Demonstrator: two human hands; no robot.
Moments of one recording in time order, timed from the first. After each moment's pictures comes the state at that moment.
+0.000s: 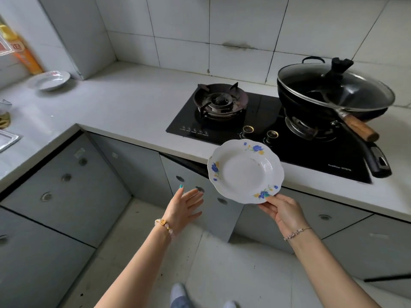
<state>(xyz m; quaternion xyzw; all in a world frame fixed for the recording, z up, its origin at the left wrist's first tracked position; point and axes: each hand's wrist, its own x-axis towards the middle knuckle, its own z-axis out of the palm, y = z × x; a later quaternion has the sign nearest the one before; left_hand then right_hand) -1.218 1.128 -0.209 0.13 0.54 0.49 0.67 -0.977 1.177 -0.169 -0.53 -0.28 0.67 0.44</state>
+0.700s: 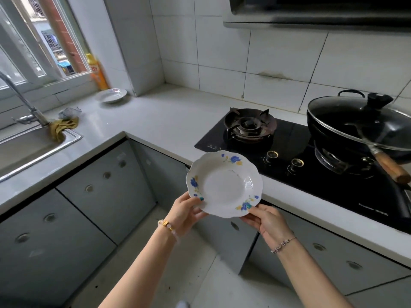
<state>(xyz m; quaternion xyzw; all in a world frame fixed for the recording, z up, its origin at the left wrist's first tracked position) -1.213 1.112 -0.153 0.12 0.51 0.64 0.57 -1.020 1.189 -0.155 -0.43 -0.37 0.76 0.32</state>
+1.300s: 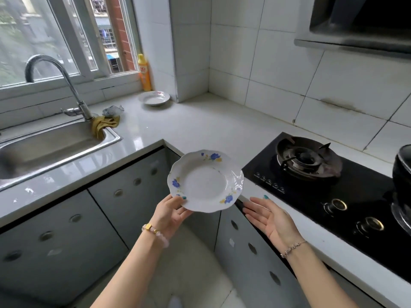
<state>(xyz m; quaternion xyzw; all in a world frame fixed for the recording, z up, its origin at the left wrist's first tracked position) -1.391 1.107 -0.144 0.03 0.46 0.76 0.46 -1.190 1.255 -0.139 -0.40 -0.37 0.80 0.26</state>
